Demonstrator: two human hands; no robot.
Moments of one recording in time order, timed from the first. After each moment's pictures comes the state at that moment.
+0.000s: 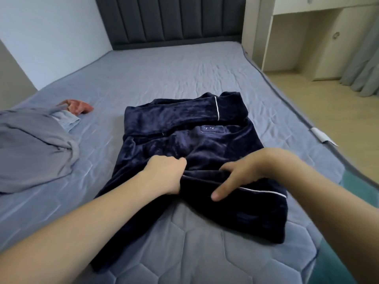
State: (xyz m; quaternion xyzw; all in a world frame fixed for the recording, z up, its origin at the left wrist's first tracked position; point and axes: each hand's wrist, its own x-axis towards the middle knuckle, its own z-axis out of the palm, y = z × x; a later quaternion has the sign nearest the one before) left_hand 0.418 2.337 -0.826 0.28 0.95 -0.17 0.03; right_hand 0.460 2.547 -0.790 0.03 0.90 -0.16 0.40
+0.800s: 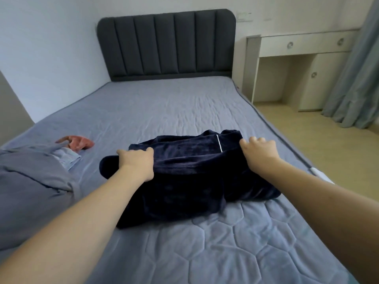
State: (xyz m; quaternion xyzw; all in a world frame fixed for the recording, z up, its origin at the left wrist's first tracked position) left_hand 0.289 2.276 -0.750 0.08 0.98 -0.20 -0.02; right_hand 0.352 2.581 -0.761 0.11 0.97 0.19 -0.06
